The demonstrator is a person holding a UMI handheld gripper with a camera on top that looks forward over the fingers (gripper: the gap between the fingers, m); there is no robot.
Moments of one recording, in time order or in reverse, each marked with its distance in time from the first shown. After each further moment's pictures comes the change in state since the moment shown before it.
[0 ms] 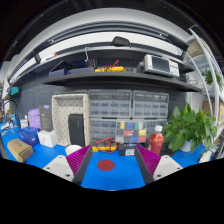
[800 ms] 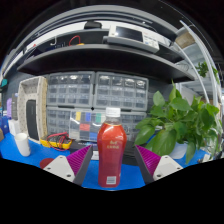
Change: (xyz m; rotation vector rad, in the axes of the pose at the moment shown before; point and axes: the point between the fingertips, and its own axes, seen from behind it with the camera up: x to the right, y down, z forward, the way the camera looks) arm 0.195 0.067 0.140 0.037 0.140 -0.036
